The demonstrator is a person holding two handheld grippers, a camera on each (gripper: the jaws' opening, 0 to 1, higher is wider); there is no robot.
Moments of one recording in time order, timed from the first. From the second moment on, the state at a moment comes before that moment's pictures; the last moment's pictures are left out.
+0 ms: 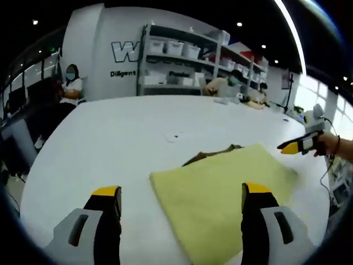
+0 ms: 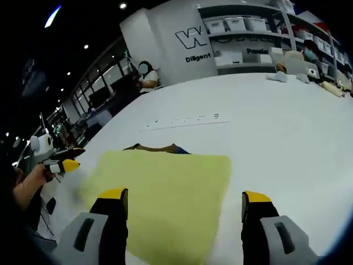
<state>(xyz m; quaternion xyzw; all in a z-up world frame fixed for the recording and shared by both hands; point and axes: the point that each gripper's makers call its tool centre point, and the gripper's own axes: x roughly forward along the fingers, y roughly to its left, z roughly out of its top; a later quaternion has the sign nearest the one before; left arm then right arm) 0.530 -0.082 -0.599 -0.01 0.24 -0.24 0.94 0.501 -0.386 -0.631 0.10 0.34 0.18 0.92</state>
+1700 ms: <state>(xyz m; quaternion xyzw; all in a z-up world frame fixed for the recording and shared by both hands) 0.446 -0.066 -0.661 -0.06 0.32 -0.27 0.91 0.417 -0.404 -0.672 0.01 0.37 0.21 0.90</state>
